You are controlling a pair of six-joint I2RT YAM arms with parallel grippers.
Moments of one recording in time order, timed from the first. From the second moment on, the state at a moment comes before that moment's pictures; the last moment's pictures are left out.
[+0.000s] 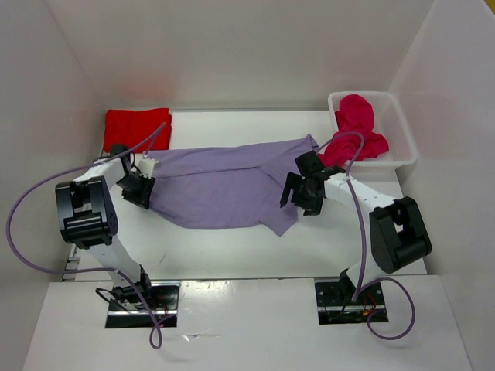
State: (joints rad) left arm 0.24 1.77 1.11 -0.73 0.20 0.57; right arm 0.40 1.52 0.94 -0.61 -0.04 0.70
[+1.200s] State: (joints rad) left arm 0.13 1.60 1.19 -0.72 0.07 0.54; right arm 0.40 1.52 0.94 -0.61 -0.01 0.71
